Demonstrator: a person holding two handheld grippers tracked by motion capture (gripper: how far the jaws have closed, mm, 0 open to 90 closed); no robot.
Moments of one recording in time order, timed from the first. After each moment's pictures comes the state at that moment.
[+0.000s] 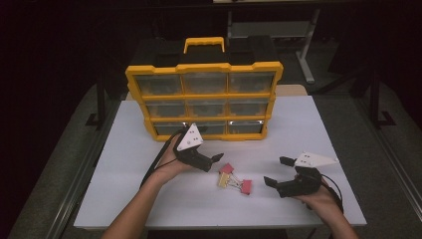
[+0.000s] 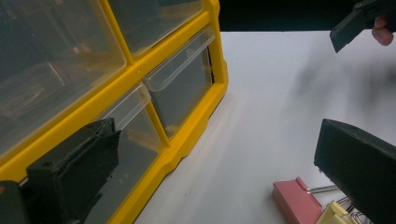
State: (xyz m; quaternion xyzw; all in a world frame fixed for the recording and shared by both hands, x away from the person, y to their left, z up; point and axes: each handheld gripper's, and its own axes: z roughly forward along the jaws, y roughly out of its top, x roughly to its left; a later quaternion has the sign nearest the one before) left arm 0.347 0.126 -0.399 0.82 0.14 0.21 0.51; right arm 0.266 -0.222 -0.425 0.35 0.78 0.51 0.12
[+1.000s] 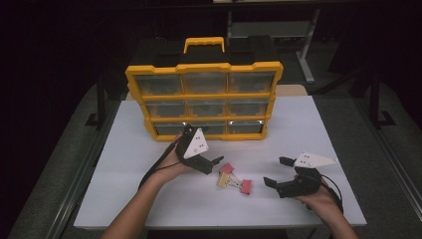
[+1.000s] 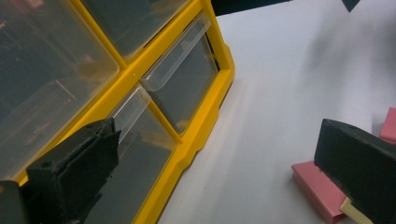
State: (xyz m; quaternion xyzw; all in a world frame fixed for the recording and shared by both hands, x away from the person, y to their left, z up) left arm 0.342 0.118 -0.403 0.83 0.09 0.27 0.47; right arm 0.265 -0.220 -0.424 0.35 0.78 0.51 0.12
